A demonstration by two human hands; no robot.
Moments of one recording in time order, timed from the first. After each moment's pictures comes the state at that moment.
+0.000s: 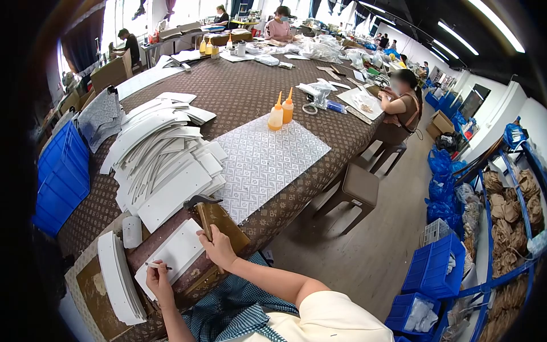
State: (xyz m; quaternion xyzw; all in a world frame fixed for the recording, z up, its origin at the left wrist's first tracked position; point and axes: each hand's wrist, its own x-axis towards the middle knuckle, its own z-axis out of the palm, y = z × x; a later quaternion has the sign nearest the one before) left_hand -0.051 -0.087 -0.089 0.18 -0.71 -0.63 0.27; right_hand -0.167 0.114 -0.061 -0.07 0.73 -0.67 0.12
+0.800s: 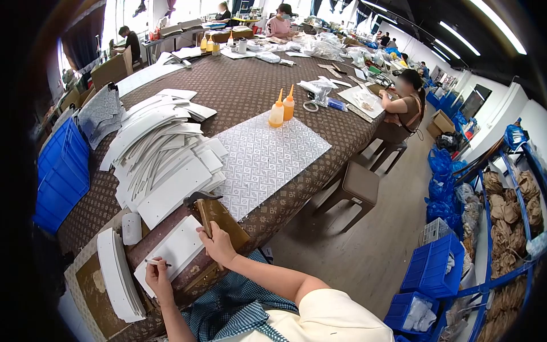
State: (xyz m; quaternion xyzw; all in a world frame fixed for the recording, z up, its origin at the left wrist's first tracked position) left_hand -0.050 -0.086 -0.088 0.19 -0.70 -0.63 0.27; right_hand -0.167 0.113 -0.065 -0.07 0.73 -0.67 0.10
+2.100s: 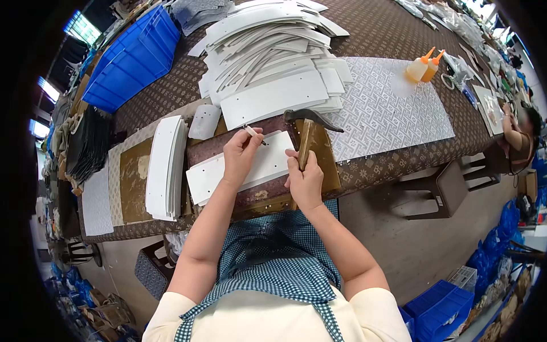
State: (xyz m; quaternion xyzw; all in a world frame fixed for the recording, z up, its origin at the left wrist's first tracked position) left_hand -0.156 -0.066 -0.078 0.15 -0.77 -0.57 0.24; right_hand -0.171 0.113 -0.063 -0.06 0.71 -0.70 0.12
